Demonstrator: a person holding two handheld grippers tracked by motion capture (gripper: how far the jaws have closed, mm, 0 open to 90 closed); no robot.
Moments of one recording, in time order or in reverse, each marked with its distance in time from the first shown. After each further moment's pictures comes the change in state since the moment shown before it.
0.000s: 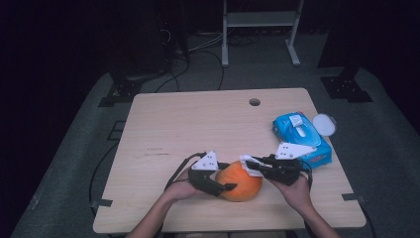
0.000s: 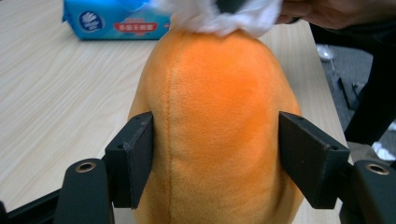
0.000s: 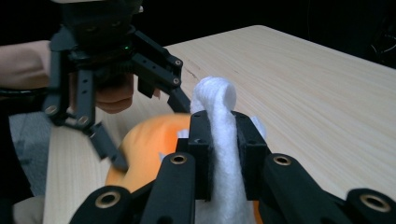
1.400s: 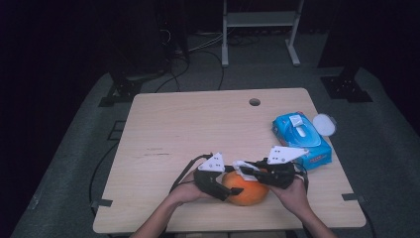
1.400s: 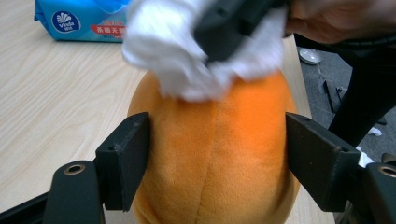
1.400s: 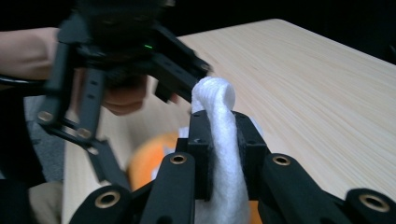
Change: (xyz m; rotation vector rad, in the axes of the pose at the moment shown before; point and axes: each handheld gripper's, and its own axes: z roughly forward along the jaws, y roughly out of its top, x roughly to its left) left arm -0.008 0.010 0.007 -0.003 -0.045 -0.068; right arm 0.015 0.006 0.004 0.042 0.028 -0.040
